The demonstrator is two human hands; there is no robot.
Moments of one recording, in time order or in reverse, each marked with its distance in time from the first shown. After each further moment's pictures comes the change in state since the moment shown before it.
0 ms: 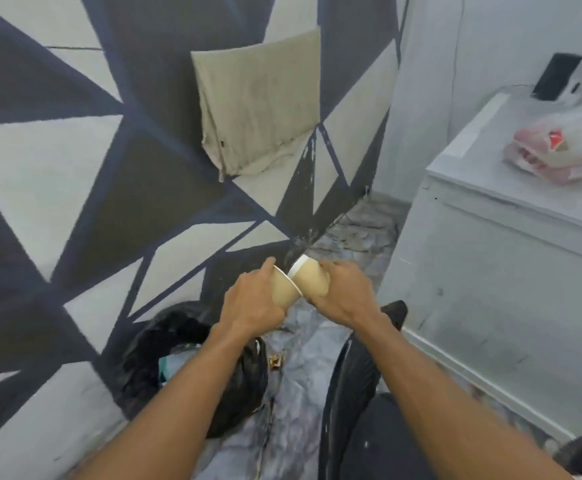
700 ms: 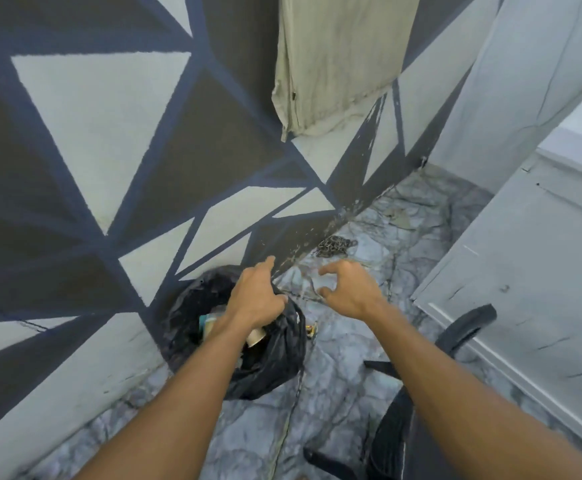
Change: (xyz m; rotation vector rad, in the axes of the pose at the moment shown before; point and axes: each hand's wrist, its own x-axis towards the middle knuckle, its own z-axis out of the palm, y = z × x) left_hand 0.015 -0.145 0.003 -0.182 -0.114 -0.256; right_hand 0.059 -0.088 0.094 0.119 -0.304 -0.060
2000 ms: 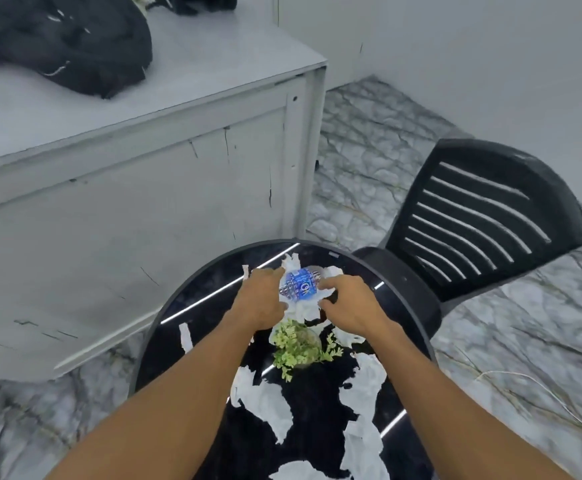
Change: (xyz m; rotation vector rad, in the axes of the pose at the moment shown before) left_hand -0.371 0.617 0.647 0.549 -0.848 1.365; right_hand -0.716 0.591 -0.074 0.496 0.633 1.302
